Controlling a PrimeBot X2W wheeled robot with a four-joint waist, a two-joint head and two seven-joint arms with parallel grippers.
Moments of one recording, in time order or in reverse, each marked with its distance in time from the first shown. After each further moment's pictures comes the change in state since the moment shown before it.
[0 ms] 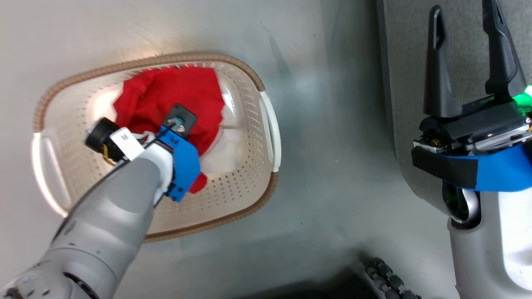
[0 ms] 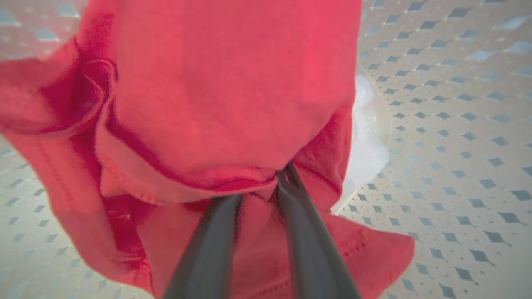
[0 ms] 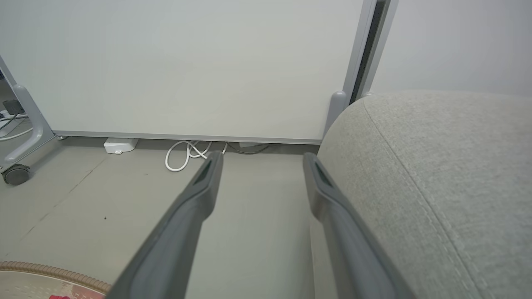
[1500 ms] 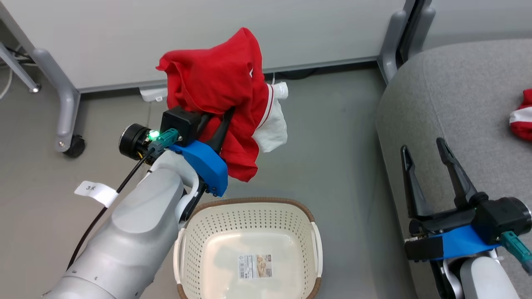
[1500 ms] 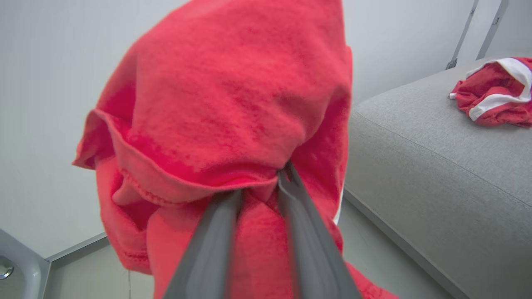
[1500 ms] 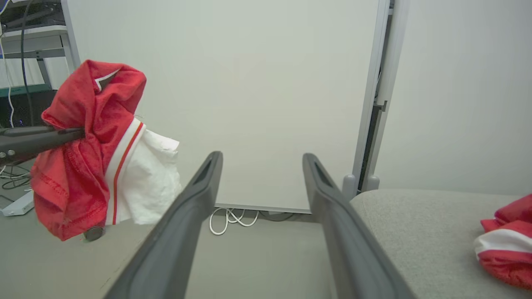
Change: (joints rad) left arm 0.179 0.028 0.292 -0.404 -0.058 0.030 -0.311; right arm 0.348 -0.027 -0.026 0.181 -0.018 0.000 0.000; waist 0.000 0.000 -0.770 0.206
